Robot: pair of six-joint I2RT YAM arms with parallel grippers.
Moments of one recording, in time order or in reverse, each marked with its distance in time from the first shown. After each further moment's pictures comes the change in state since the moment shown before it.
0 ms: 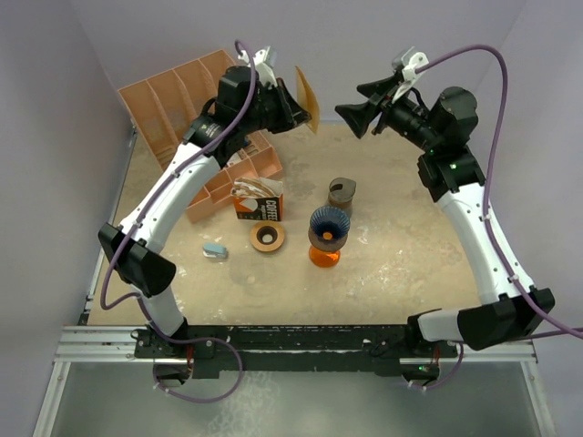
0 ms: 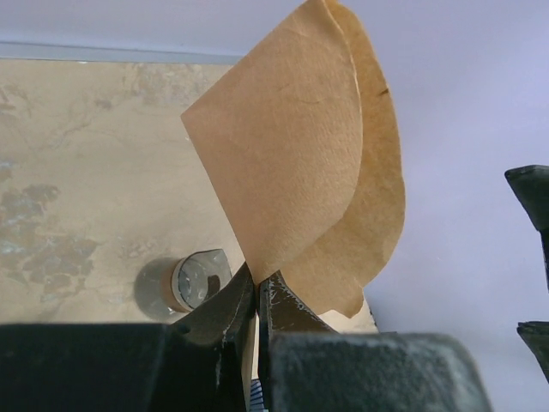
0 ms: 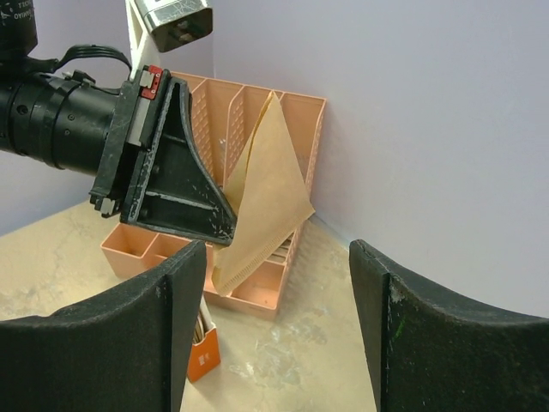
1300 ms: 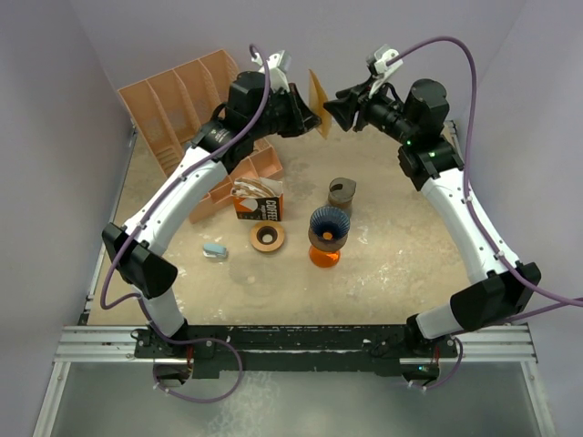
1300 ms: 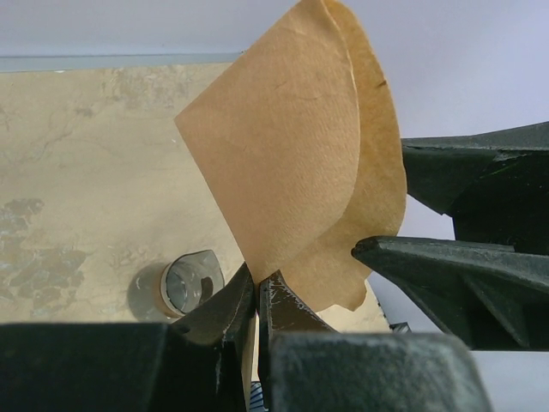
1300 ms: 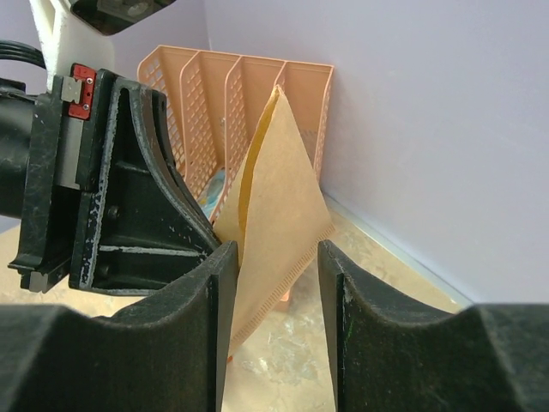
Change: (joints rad) left arm -0.052 0.000 -0.023 0.050 -0.011 0.042; right arm 0.076 0.119 0.064 -0.042 0.087 -0.003
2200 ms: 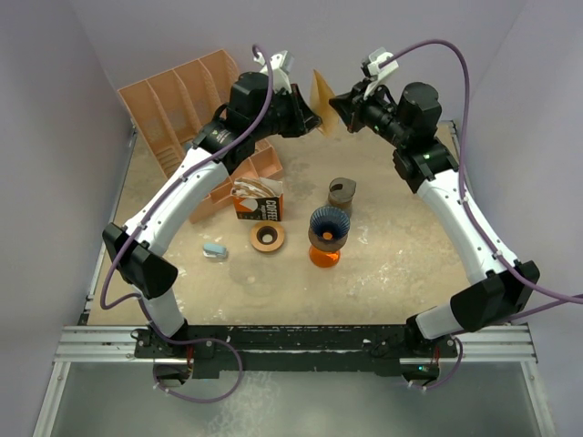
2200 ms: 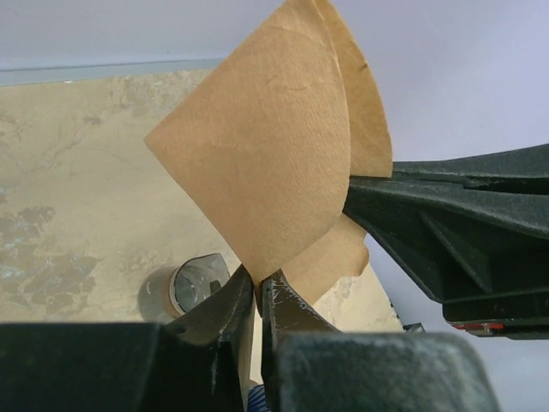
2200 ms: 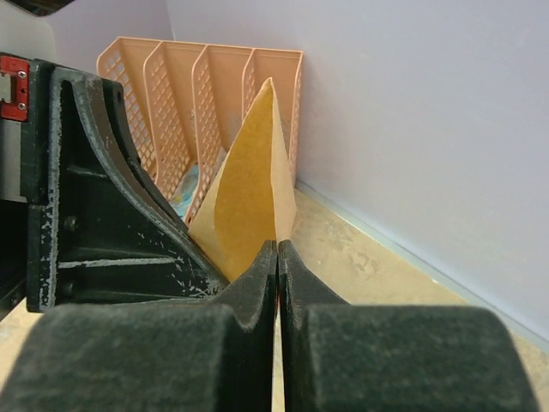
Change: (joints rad) left arm -0.011 0.000 0.000 0.002 -0.024 0.037; right arm 0.032 0.000 -0.018 -0.010 0.126 -0.022
